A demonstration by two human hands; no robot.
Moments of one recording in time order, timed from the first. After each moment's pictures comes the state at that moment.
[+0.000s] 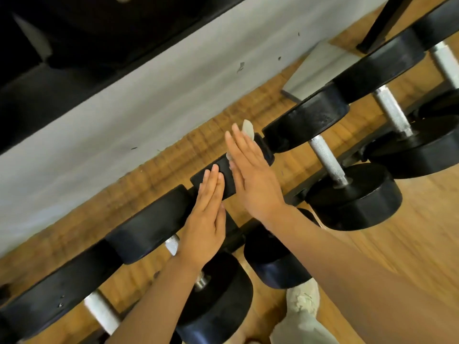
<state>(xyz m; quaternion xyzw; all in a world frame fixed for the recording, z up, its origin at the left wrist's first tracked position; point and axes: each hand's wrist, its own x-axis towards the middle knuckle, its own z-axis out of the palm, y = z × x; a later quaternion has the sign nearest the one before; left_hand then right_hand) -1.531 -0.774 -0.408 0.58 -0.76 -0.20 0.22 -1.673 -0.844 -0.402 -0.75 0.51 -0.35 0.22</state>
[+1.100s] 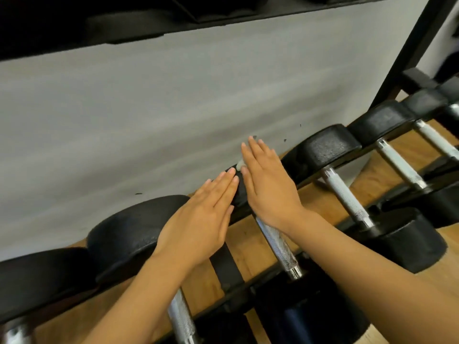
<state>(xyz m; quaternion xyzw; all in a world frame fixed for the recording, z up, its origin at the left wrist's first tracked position) -1.497 -0.793 -0.426 0.50 -0.82 0.23 0.13 -1.661 -0.852 -0.413 -0.82 0.49 -0.28 0.02</state>
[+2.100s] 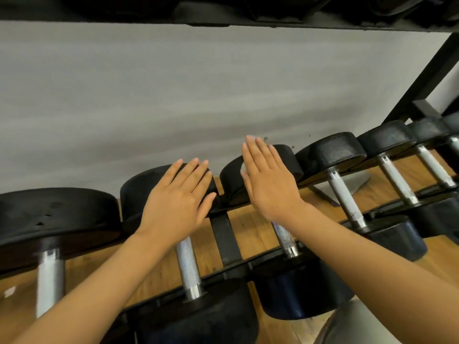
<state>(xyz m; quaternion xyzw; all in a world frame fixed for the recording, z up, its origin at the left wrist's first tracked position) -1.448 -0.739 -0.425 0.60 -0.74 0.29 0.10 -1.646 -0.828 -0.424 -0.87 0.44 -0.16 -0.18</state>
